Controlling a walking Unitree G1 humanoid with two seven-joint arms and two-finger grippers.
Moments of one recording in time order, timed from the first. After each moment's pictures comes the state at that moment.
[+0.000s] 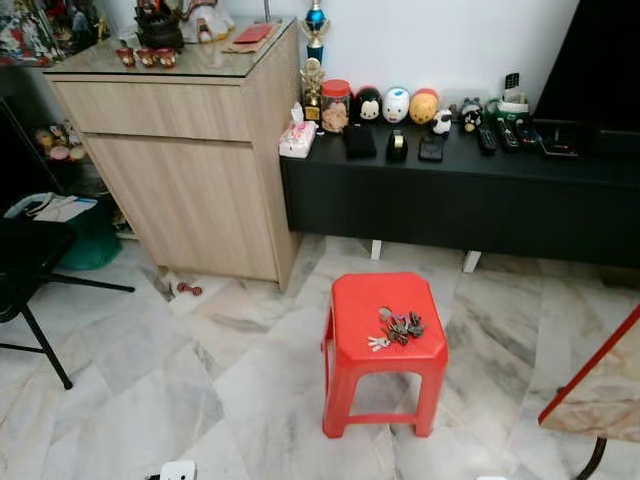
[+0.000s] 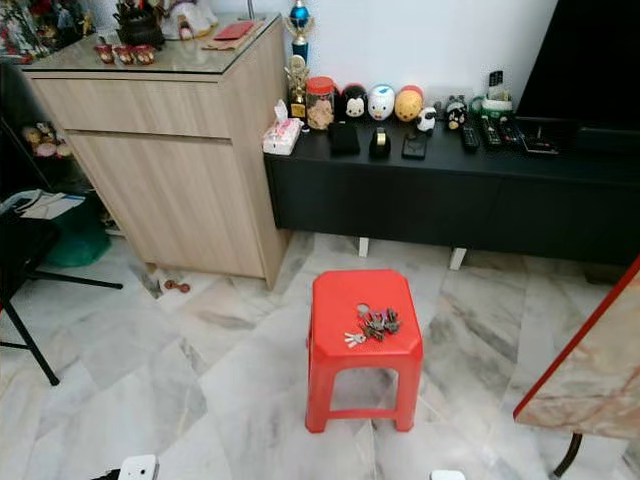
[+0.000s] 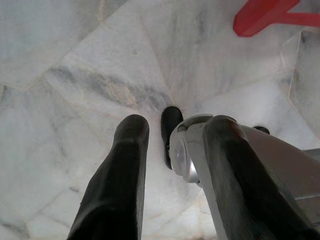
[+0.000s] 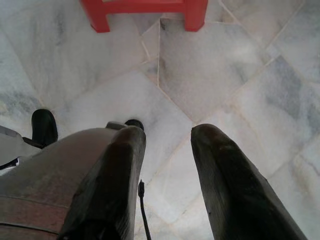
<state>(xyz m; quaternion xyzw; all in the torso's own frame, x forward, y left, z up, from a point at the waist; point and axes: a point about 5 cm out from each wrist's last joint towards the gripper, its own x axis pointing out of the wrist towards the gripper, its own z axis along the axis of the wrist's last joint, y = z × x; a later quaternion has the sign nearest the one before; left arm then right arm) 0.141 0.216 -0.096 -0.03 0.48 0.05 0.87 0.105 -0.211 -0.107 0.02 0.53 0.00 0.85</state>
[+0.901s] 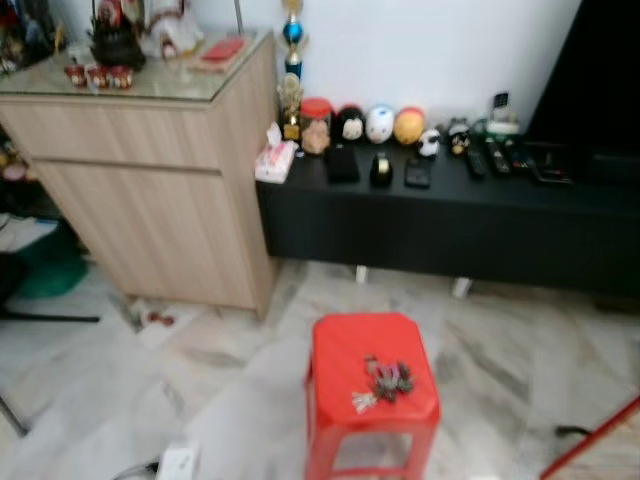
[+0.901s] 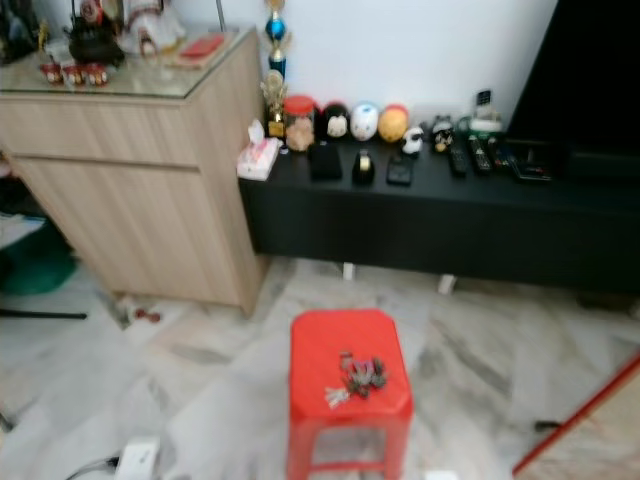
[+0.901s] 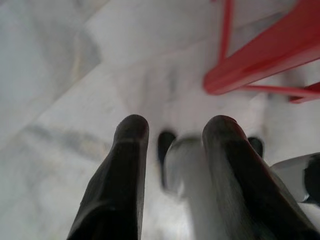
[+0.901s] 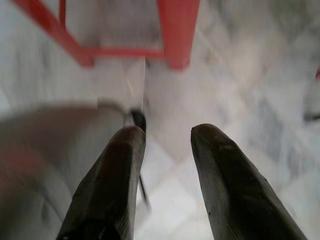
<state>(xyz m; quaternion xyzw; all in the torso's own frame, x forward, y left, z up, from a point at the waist) 0.150 0.206 -0.094 -0.04 0.47 0.03 0.88 0.097 -0.219 -0.107 0.01 0.54 0.01 0.84</state>
